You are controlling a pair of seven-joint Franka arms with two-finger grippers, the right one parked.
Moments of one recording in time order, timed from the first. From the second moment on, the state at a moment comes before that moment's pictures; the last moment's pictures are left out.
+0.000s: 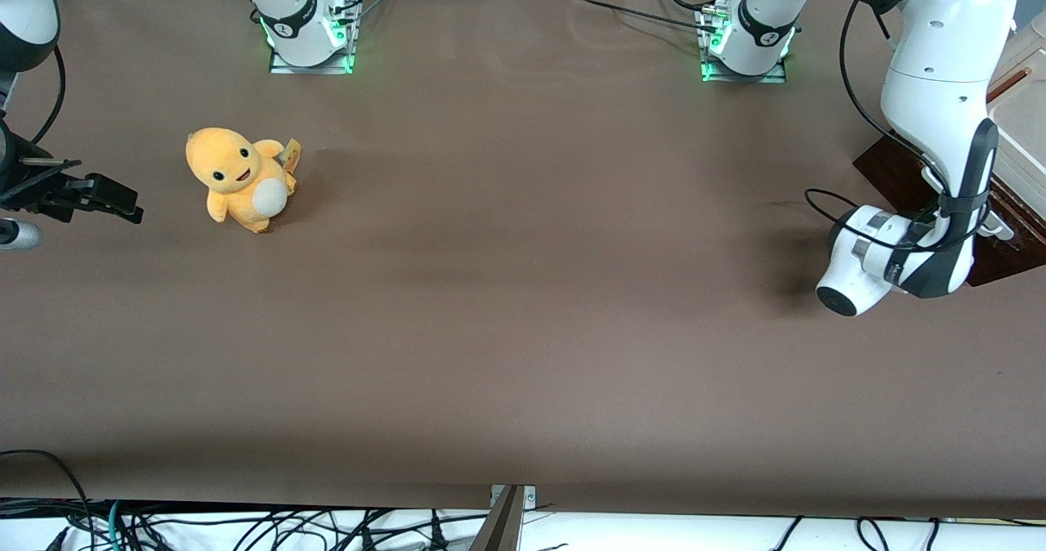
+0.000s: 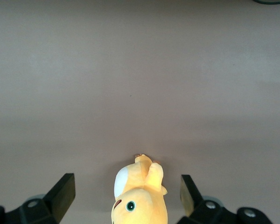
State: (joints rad) arm 0.06 0.75 -0.02 -1.73 0.98 1.30 -0.99
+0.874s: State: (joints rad) arm -0.04 0.75 -0.03 -1.69 0.97 1.29 -0.99
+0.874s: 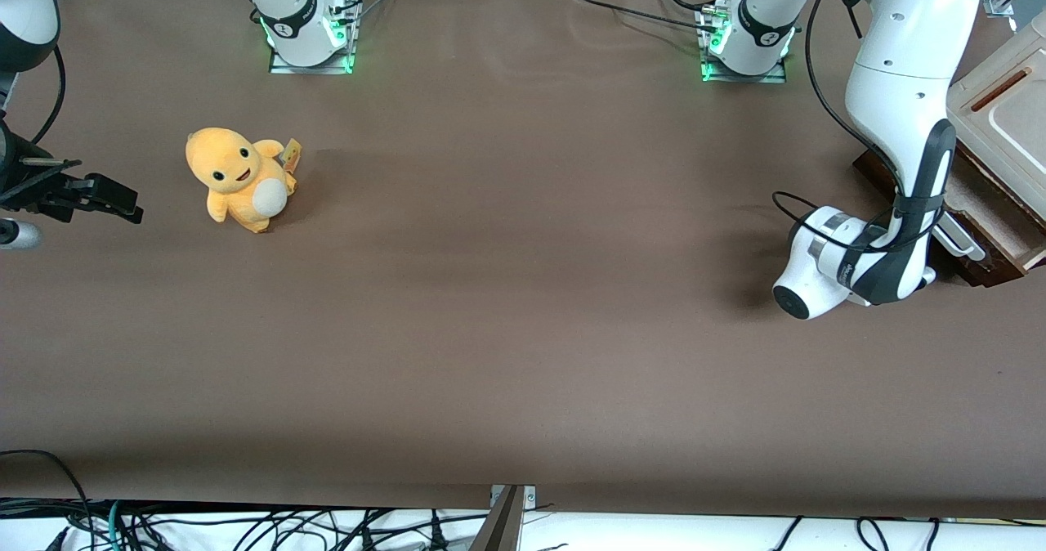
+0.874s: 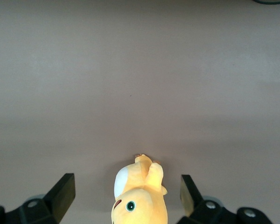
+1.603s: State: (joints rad) arm -0.04 0.75 -0.02 -1.69 0.96 1.30 -0.99
